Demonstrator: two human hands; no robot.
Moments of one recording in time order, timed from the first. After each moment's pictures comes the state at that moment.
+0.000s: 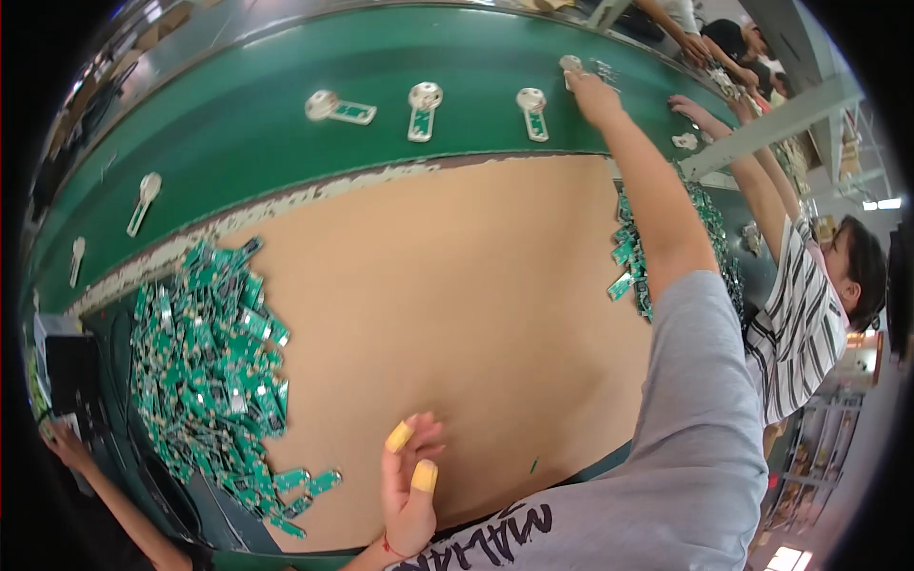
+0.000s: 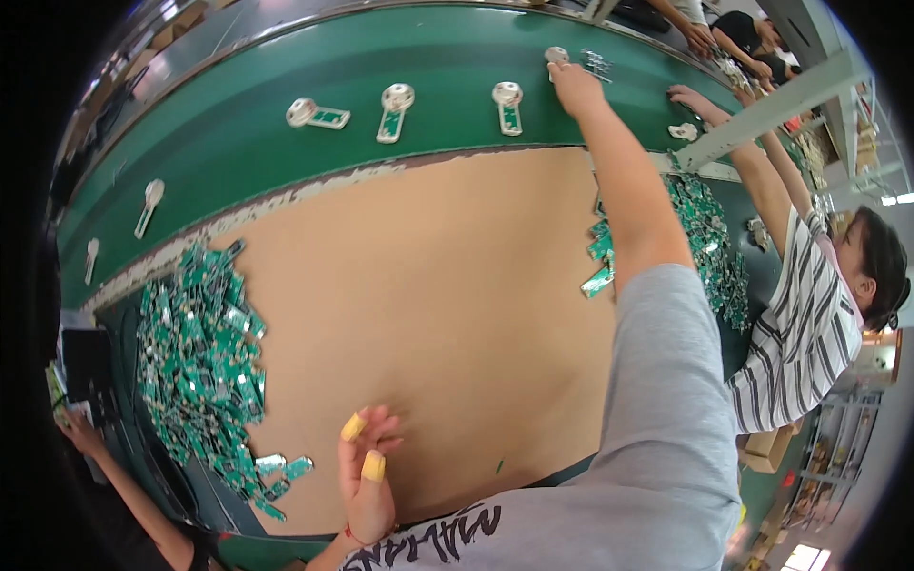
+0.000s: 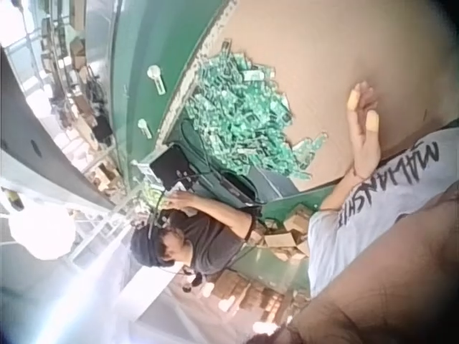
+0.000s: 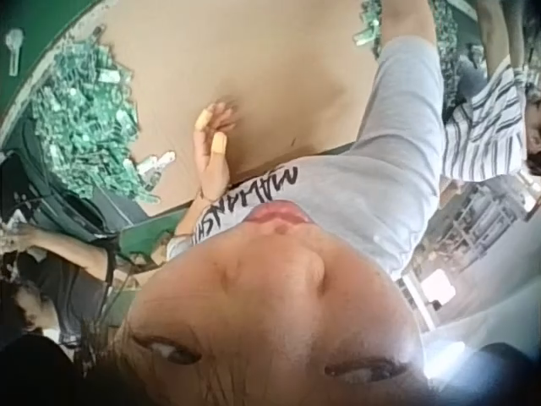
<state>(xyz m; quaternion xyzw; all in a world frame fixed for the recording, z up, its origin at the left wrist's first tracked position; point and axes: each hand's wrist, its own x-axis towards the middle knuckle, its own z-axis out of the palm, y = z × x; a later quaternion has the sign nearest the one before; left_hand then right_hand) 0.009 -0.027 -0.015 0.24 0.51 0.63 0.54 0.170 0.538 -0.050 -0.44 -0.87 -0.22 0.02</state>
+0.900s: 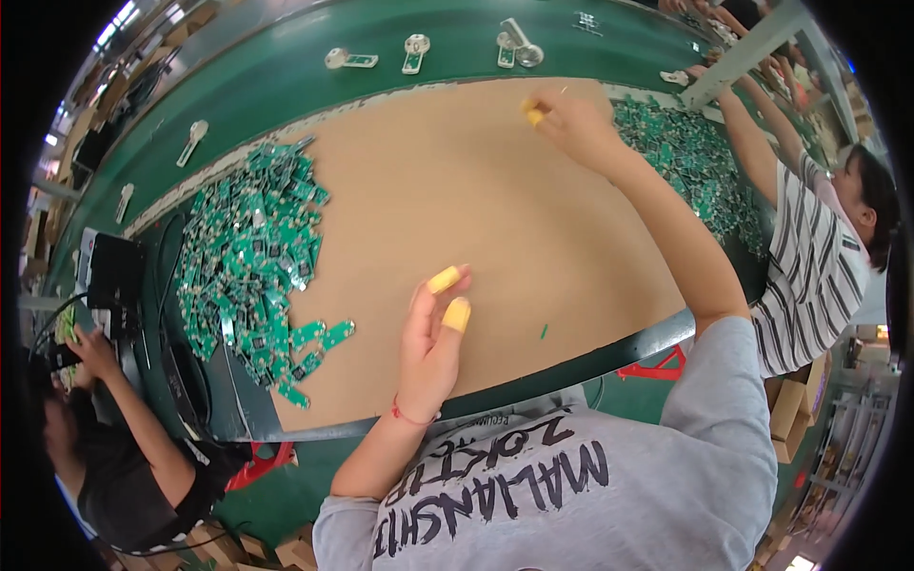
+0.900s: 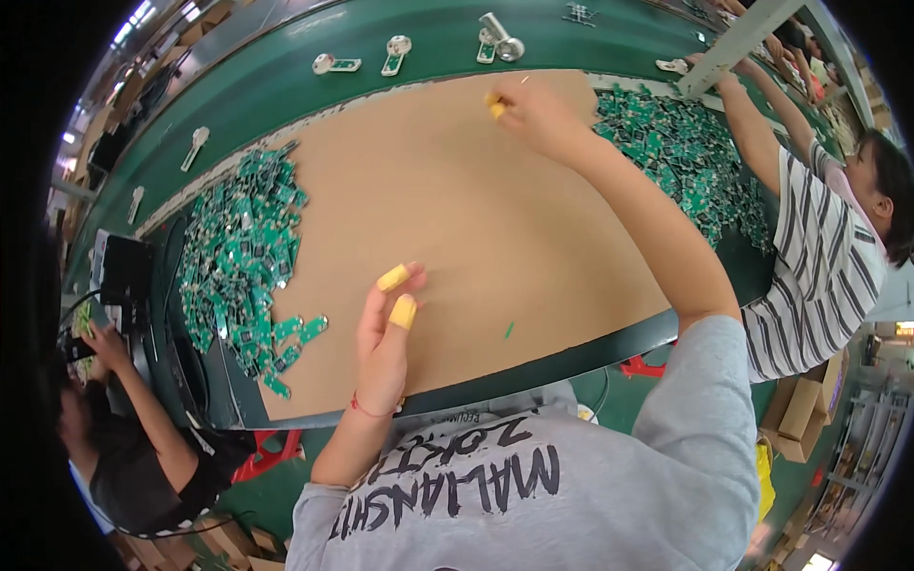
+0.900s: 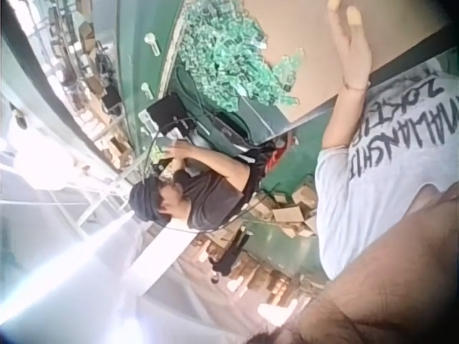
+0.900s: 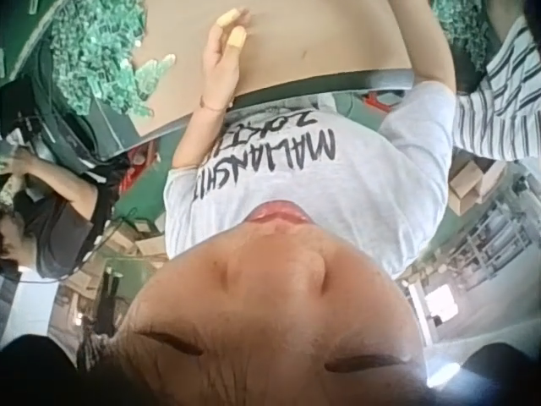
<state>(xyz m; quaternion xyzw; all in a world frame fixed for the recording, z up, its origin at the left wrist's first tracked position) 0.030 -0.026 -0.007 0.35 0.49 0.63 0.49 0.165 0.256 0.017 -0.29 -0.92 0.16 0.21</state>
